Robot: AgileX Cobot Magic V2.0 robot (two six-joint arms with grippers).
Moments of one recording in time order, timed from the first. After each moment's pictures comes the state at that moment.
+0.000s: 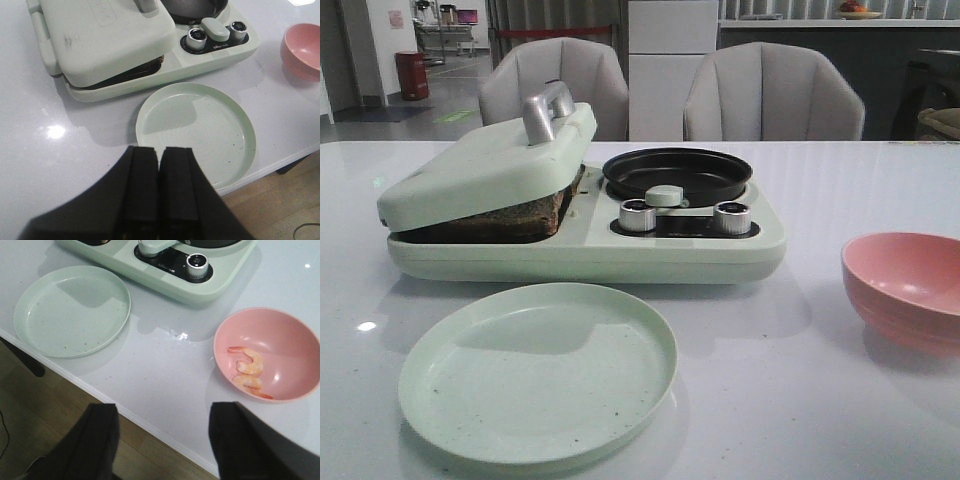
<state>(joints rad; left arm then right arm) -0.34 0.63 -0.66 -0.27 0.73 0.16 0.53 0.54 -0.58 0.00 0.76 0.08</state>
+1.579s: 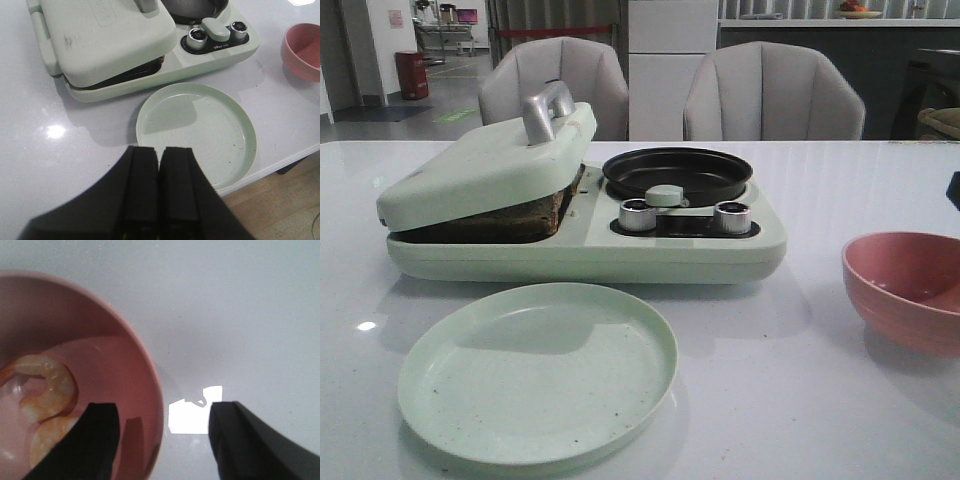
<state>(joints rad) -0.34 0.63 -0.66 -0.27 0.73 0.16 -0.05 1.61 -0.95 -0.04 0.66 0.10</state>
